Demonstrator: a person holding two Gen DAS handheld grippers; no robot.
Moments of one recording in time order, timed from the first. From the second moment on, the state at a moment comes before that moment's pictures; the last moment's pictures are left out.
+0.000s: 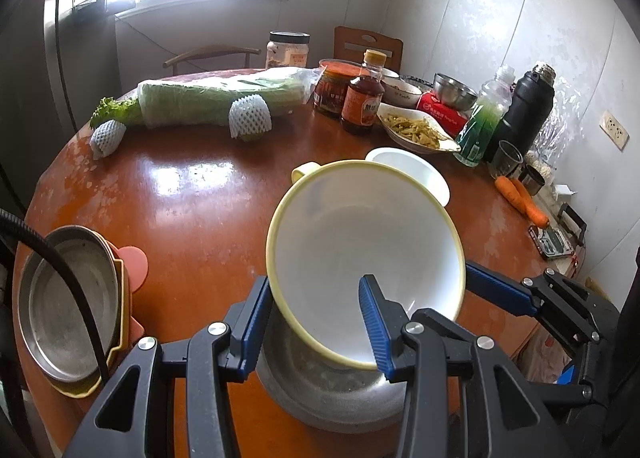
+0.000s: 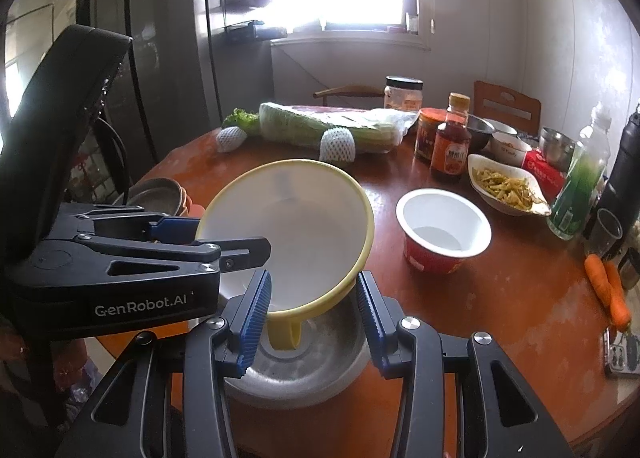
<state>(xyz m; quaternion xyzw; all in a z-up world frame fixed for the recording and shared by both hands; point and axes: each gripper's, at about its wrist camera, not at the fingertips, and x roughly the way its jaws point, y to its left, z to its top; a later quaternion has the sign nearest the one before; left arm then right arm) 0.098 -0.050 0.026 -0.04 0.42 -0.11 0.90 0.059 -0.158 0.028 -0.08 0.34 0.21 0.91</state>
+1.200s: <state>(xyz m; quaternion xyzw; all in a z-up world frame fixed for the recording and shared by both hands) 0.090 -0.059 -0.007 -0.02 0.44 -0.10 0.89 0.050 -0.157 -0.014 -0.10 0.38 0.20 0.90</state>
